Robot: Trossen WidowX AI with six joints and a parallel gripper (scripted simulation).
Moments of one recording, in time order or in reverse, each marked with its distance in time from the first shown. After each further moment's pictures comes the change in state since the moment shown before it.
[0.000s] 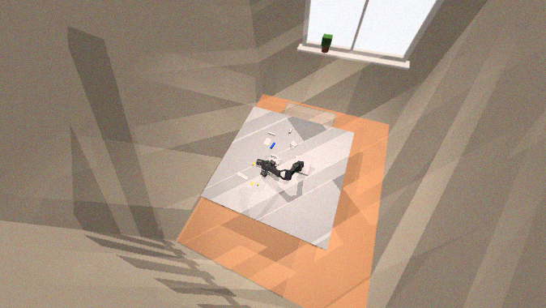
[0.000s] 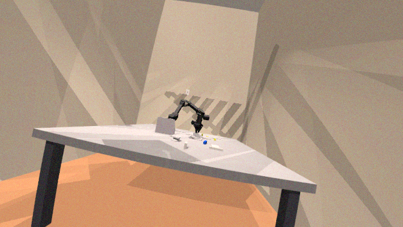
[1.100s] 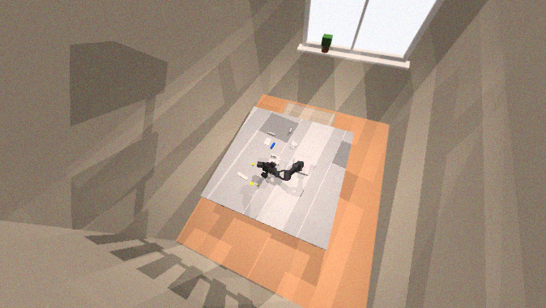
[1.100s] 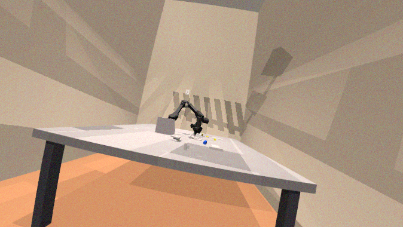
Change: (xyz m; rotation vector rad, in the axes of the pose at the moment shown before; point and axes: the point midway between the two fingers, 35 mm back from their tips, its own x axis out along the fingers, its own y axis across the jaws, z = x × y) arm 0.037 0.000 0.002 0.003 -0.009 -0.007
